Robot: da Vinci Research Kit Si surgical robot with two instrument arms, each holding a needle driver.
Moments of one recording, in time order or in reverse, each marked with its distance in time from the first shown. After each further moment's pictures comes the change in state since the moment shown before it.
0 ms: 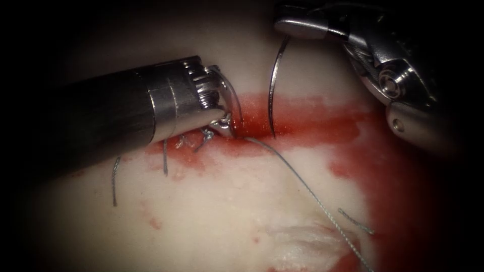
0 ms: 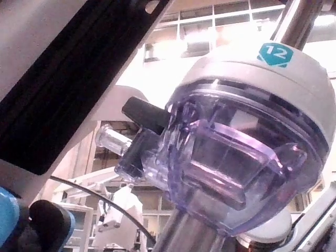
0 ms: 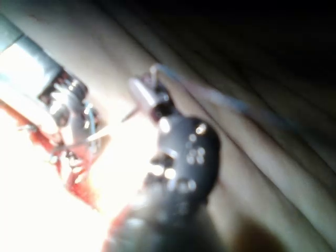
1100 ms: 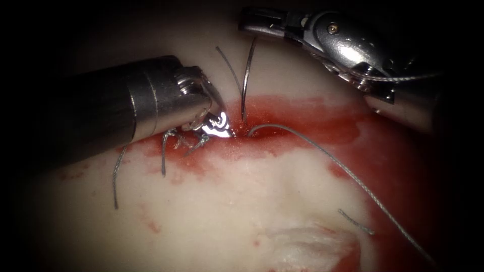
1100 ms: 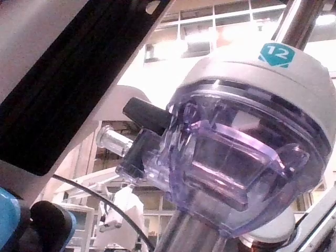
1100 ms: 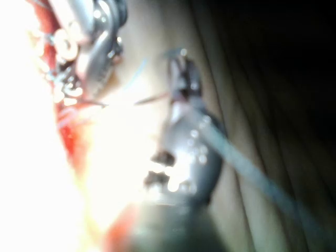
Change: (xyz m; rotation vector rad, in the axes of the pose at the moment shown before) right arm -0.005 0.000 0.004 0.031 -0.200 -0.452; left arm 0.001 -0.001 0.001 0.179 -0.224 -0.025
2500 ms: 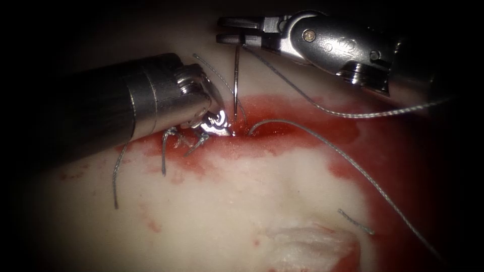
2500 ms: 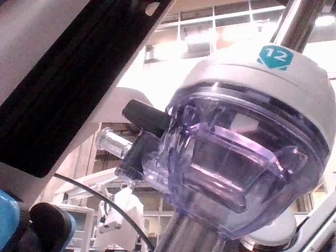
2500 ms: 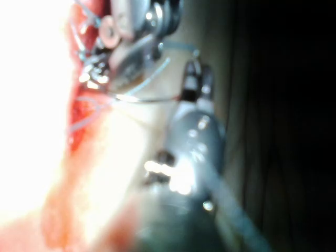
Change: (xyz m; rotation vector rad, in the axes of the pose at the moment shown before) right arm 0.002 -0.001 0.002 0.085 -0.051 -0.215; left arm 0.000 0.000 -0.001 -0.076 0.047 0.012
